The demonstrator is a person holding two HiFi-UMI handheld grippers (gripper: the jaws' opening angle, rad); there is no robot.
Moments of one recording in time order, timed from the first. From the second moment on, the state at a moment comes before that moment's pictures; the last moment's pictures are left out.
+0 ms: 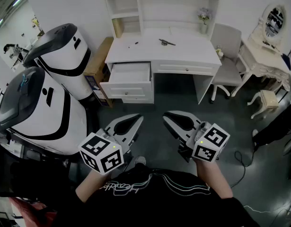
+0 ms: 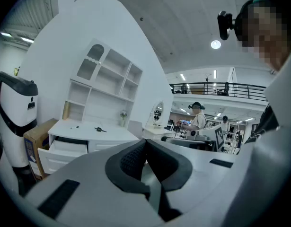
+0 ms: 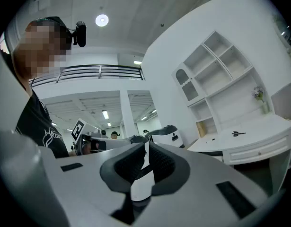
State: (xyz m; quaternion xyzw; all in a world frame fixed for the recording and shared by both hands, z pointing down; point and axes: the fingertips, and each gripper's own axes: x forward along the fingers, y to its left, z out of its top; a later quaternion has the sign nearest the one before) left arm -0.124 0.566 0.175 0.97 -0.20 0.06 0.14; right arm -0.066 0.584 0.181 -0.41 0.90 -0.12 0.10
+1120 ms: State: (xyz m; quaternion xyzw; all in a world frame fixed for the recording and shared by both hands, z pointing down) left arm -0.063 0.350 0.201 0.97 -0.16 0.05 0.17; right arm 0.000 0.368 0.210 -0.44 0.88 -0.17 0.09
